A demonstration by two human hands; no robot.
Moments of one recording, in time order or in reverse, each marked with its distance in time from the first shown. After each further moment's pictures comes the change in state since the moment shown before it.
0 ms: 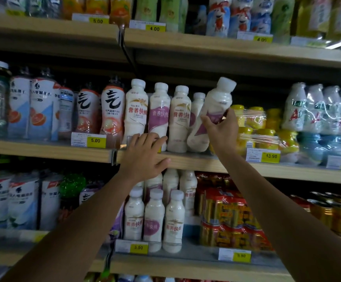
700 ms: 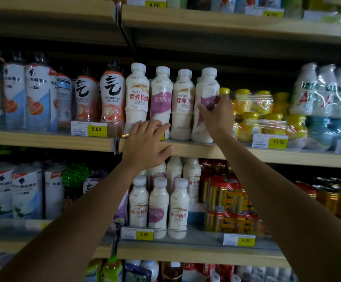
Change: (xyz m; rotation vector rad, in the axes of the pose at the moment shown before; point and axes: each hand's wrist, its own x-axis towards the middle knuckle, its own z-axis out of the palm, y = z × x) left_hand -0.001 -0.002 0.004 -0.037 0.081 0.013; right_hand 0.012 0.019 0.027 -0.366 0.015 -0.038
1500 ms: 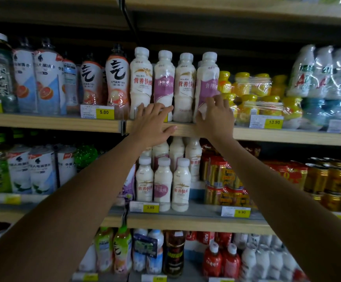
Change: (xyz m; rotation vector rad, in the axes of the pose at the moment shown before) left_hand 0.005 -0.001 -0.006 -0.032 -0.243 -0.058; right_hand -0.065 -0.005 -0.031 -0.496 -0.191 -0.293
